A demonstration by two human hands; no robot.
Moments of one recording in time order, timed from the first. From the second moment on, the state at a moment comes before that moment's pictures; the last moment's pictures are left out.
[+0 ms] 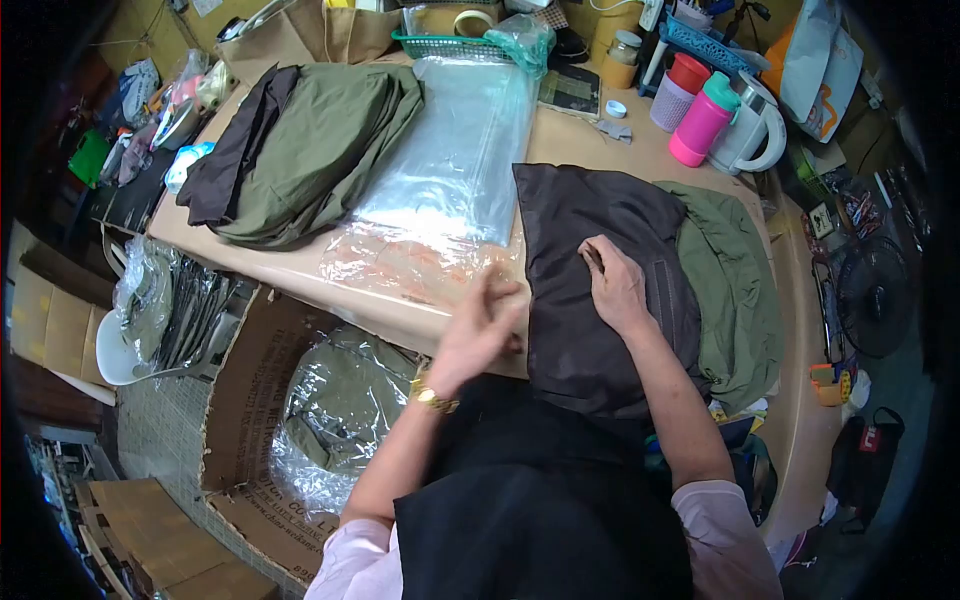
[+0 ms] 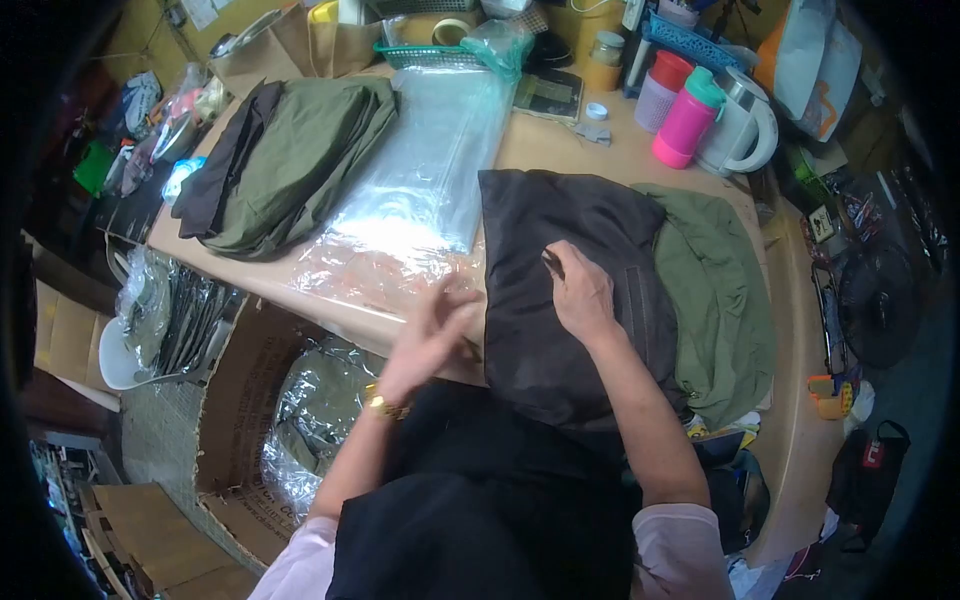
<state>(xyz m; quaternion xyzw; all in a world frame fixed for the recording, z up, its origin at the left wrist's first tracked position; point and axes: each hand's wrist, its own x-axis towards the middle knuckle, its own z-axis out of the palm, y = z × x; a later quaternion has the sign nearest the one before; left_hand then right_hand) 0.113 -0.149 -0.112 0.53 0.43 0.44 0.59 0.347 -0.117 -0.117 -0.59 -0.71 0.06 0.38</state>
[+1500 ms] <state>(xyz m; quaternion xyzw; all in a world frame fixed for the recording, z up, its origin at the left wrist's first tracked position) 0.007 -0.216 -0.153 0.14 0.15 0.57 0.80 0.422 -0.002 -0.073 -0.67 -0.60 0.25 0.37</state>
